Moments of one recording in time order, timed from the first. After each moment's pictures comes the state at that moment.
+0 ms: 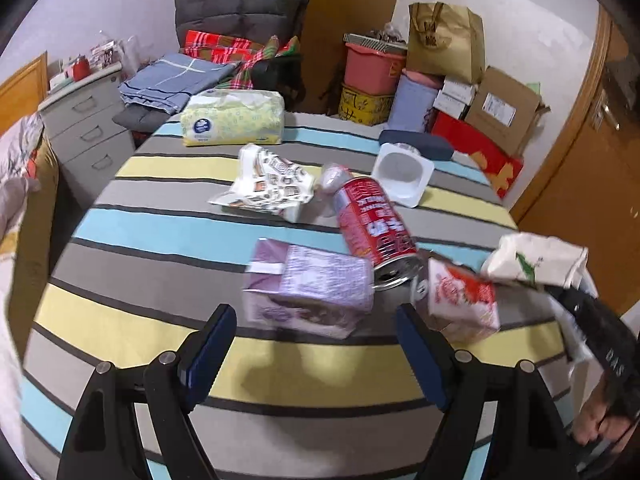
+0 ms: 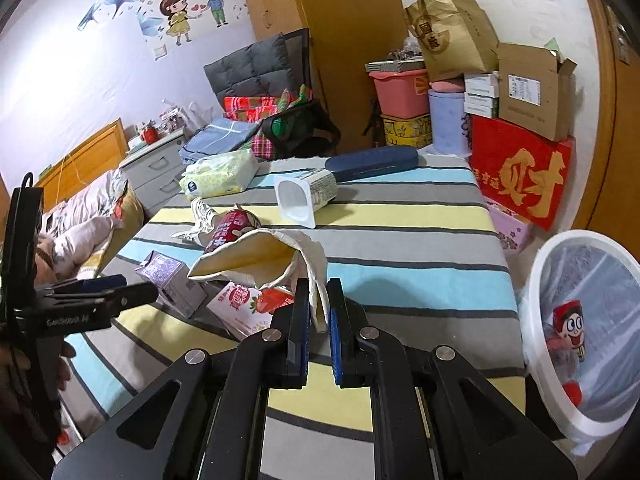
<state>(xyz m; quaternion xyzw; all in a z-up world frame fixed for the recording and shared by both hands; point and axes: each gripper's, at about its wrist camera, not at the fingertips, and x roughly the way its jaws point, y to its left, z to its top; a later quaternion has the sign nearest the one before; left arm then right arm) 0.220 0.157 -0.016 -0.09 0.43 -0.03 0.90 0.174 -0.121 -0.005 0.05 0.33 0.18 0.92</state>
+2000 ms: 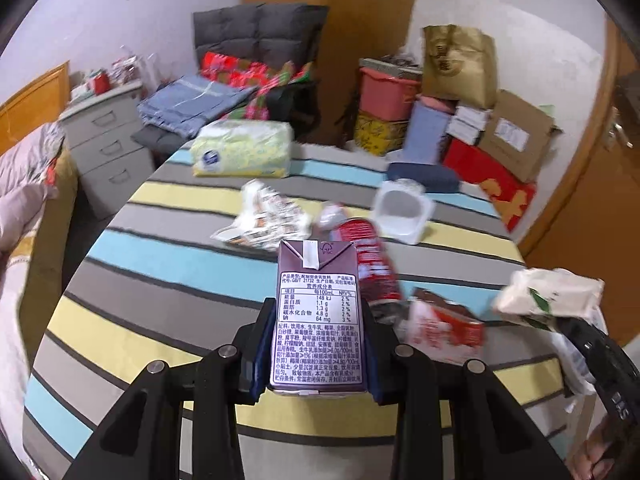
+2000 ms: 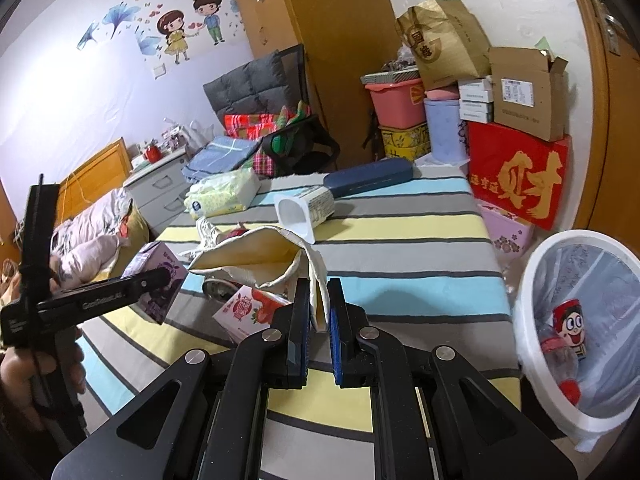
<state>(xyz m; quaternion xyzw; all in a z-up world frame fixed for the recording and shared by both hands) 0.223 0.137 0.011 -0.08 0.39 0.01 0.92 0.166 -0.133 0.004 0.07 0.31 0.18 0.93</state>
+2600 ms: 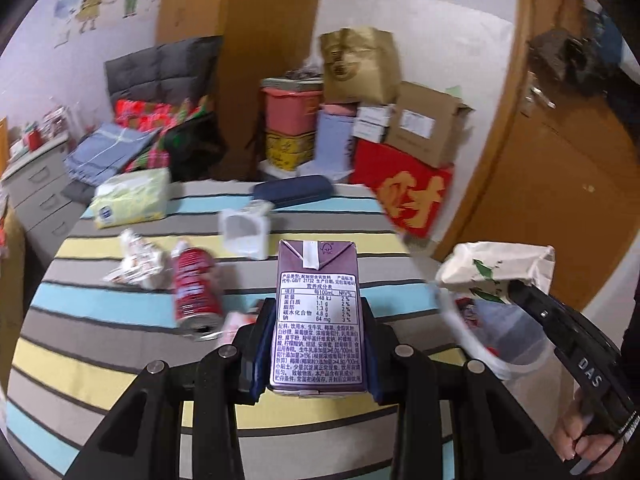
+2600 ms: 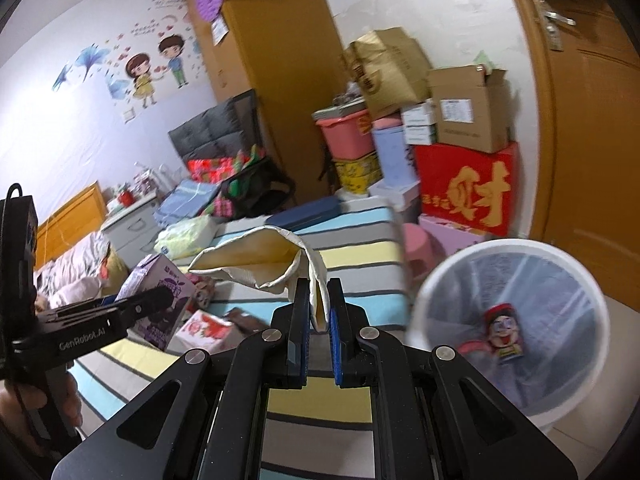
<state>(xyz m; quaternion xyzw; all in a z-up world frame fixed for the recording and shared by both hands) 0.203 0.011 0.053 -0.04 0.35 -0.12 0.93 0.145 -0.209 0.025 0.11 0.27 0.11 0.95</state>
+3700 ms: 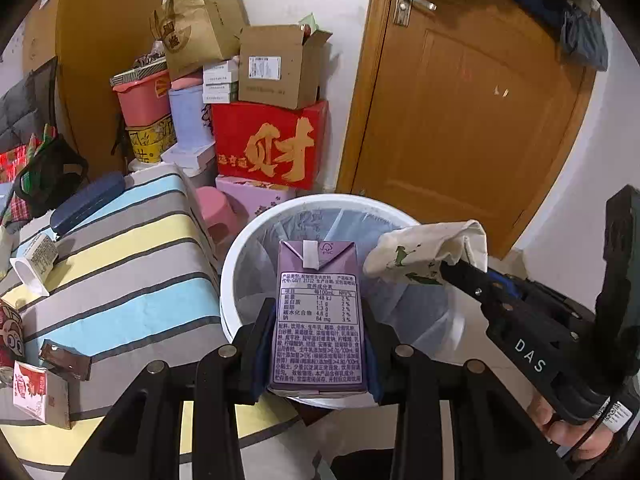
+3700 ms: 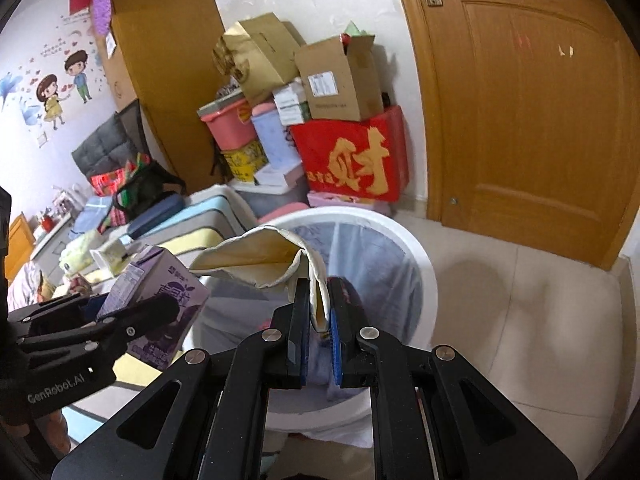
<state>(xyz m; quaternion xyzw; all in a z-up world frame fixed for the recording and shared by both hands) 0.216 -0.217 0.013 0.06 0.40 -0.27 0.88 0.134 -0.343 -0.010 0.13 0.32 -0.03 0.94</state>
